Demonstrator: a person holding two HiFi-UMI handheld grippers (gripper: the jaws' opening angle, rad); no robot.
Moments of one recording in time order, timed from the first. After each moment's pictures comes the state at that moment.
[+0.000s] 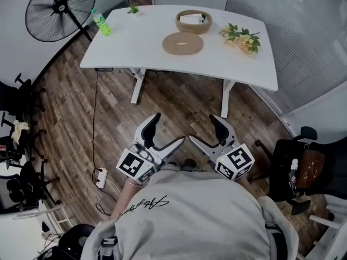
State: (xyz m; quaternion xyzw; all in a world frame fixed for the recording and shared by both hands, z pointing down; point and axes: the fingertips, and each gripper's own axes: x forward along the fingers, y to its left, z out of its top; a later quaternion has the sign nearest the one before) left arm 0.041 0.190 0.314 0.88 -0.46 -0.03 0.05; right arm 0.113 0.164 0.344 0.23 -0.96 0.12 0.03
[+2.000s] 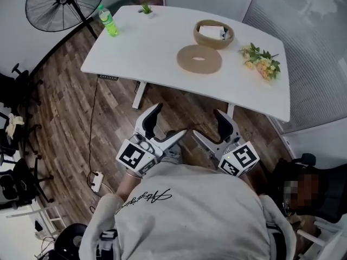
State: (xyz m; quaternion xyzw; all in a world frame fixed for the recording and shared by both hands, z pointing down) left arm -0.048 0.062 0.316 0.87 -0.48 -0.05 0.03; right arm 0.028 0.041 0.333 0.21 -0.97 0.12 0.01
